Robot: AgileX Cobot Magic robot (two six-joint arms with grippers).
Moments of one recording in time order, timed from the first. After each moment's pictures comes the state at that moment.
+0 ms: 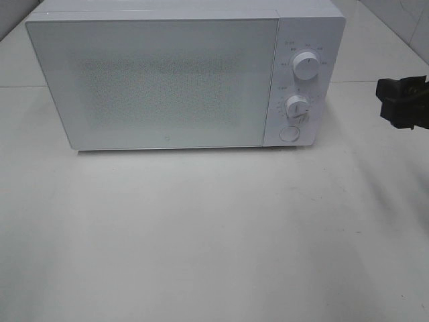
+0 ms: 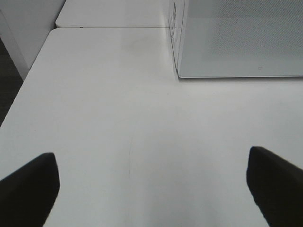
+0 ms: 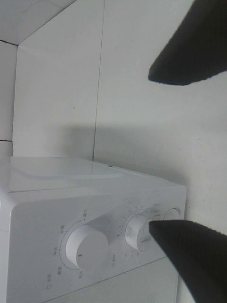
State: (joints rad) left arm 0.03 0.00 -0.50 -0.09 1.04 0.06; right arm 0.09 1.21 -0.35 0.03 -0.55 -0.03
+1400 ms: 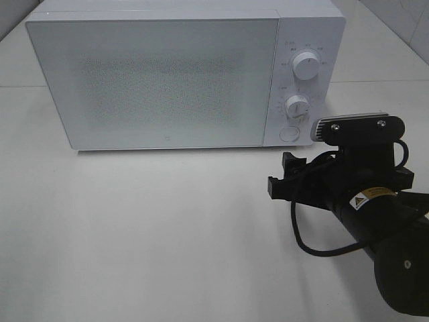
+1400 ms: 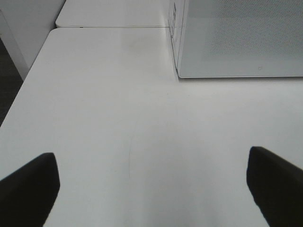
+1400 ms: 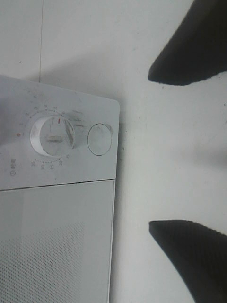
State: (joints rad) left arm 0.03 0.00 -0.50 -0.09 1.04 0.06; right arm 0.82 1.74 -0.34 0.87 -1.12 -0.24
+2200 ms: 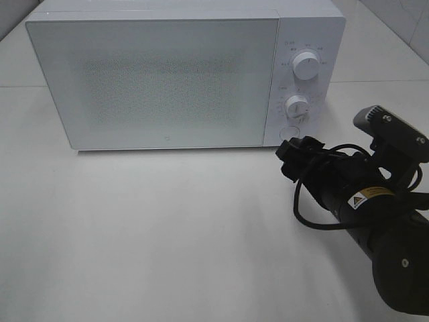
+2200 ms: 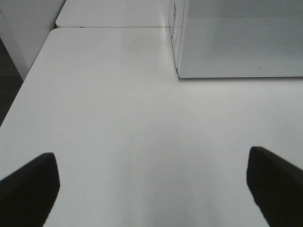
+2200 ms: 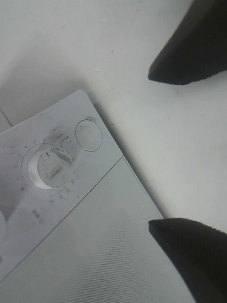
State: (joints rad) left arm 0.03 0.00 -0.50 -0.09 1.04 0.06; right arm 0.83 1.74 -0.34 0.88 -1.11 0.43
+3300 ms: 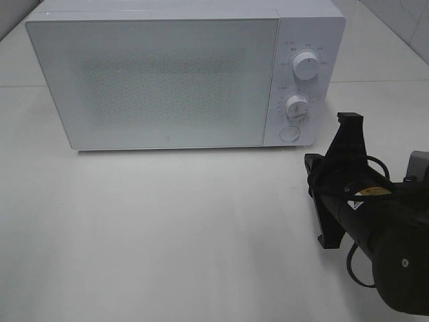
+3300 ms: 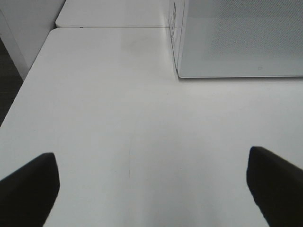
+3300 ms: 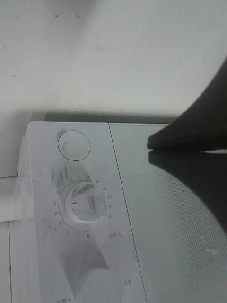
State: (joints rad) left arm 0.03 0.00 -0.50 -0.09 1.04 0.06; right arm 0.83 1.74 -0.34 0.88 -1.10 1.39
